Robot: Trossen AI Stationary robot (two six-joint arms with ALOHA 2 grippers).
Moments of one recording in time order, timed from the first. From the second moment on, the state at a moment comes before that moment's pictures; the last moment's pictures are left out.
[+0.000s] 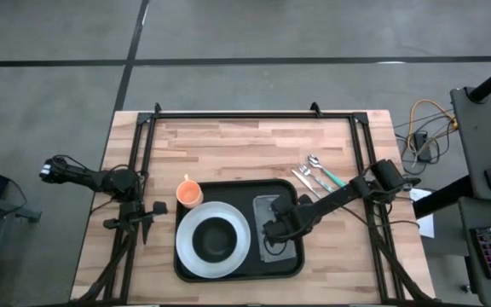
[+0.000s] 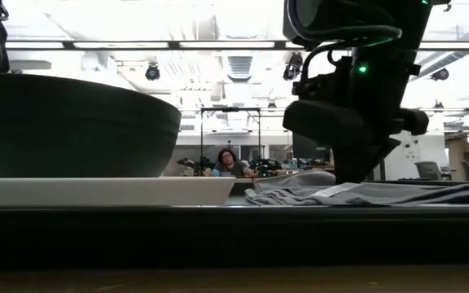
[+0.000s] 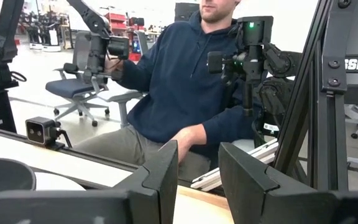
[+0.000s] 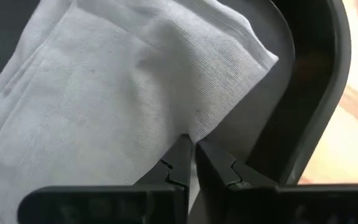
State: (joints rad) left arm -0.23 0.13 0.01 0.03 1.06 -0.04; right arm 0.39 1.97 1.27 -0.87 0.42 1.34
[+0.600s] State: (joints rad) left arm -0.23 0.13 0.01 0.03 1.06 -0.04; right arm 0.39 1.96 1.32 -0.91 0.42 1.17
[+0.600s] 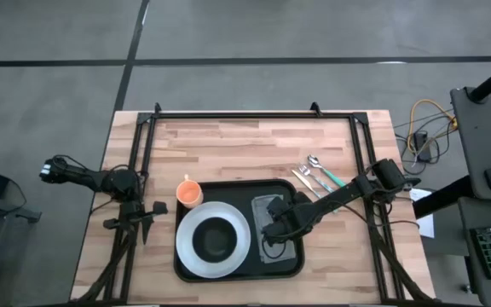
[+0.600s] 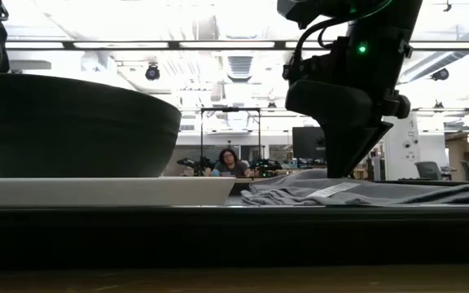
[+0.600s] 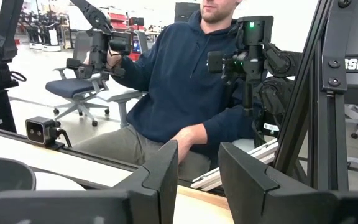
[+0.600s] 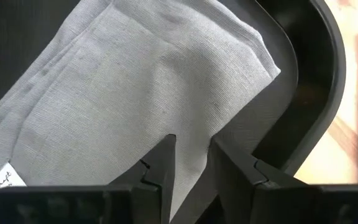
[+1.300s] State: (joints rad) left arm -0.23 0.13 0.01 0.03 1.06 -0.04; right arm 0.50 1.95 1.48 -0.90 0.28 0.99
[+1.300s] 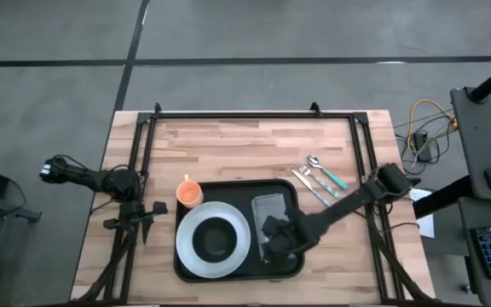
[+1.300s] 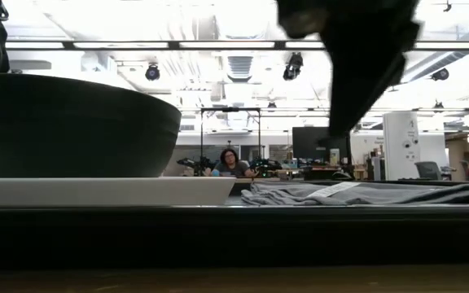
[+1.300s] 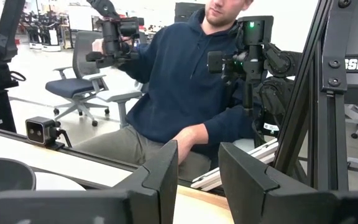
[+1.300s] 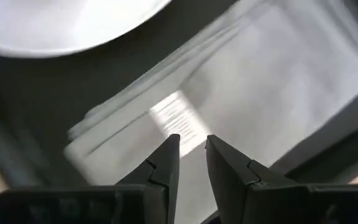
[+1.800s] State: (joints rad) left arm -0.23 0.13 0.01 0.03 1.06 -0.04; right arm 0.65 2.07 1.50 -0.69 0.30 0.91
